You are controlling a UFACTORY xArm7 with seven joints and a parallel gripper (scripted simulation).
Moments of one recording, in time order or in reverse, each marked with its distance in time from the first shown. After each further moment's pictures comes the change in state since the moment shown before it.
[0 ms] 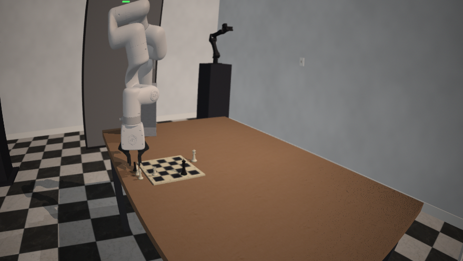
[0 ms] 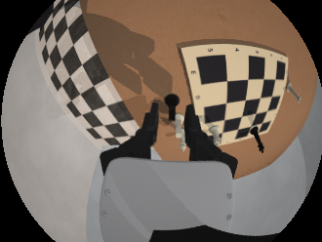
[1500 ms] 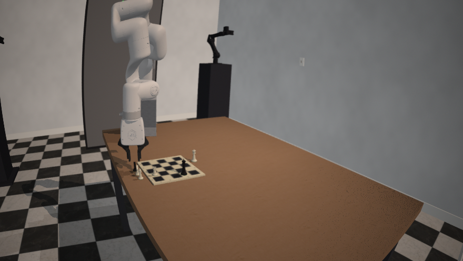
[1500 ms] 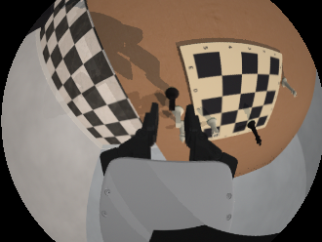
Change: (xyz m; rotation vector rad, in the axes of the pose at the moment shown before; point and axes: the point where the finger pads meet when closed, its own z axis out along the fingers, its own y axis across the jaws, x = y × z) arm 0.000 0.000 -0.019 0.000 0.000 0.000
